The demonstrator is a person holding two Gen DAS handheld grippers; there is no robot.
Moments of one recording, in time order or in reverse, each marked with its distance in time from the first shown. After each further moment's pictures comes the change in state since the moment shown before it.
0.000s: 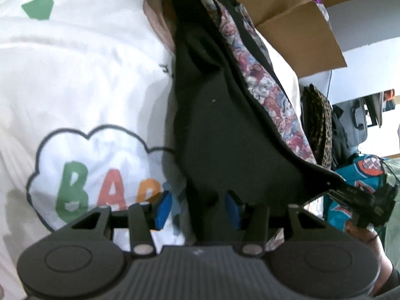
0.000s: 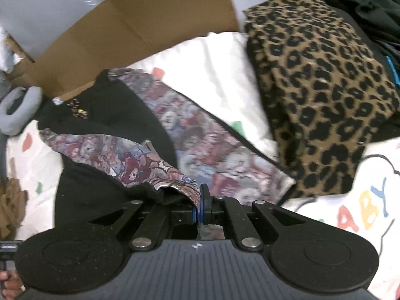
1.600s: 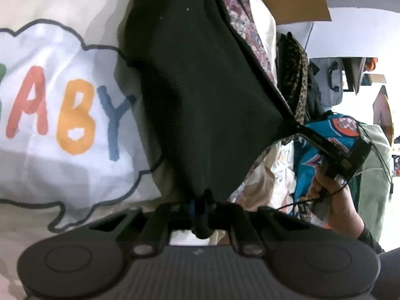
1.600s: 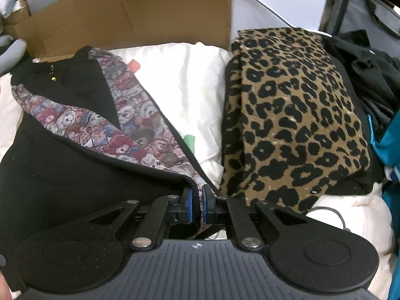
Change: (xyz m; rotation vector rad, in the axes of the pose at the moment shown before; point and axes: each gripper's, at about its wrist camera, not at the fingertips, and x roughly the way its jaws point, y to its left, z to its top) left arm 0.041 -0.021 -0.031 -0.019 0.238 -0.189; right arm 0.003 -0.015 0.009 -0.276 -0.063 -0.195
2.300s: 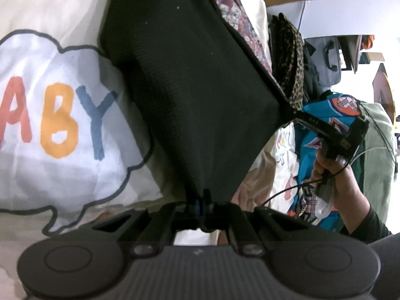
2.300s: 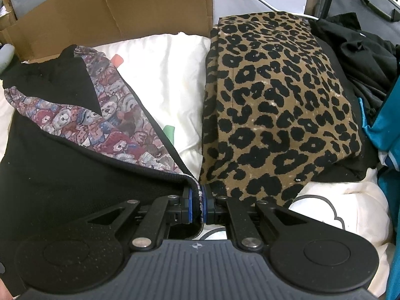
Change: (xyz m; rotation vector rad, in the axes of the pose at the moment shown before) left arm 0.008 -0.010 0.007 0.078 0.068 0.028; right arm 0.005 -0.017 -0.002 0.042 0.050 -0.017
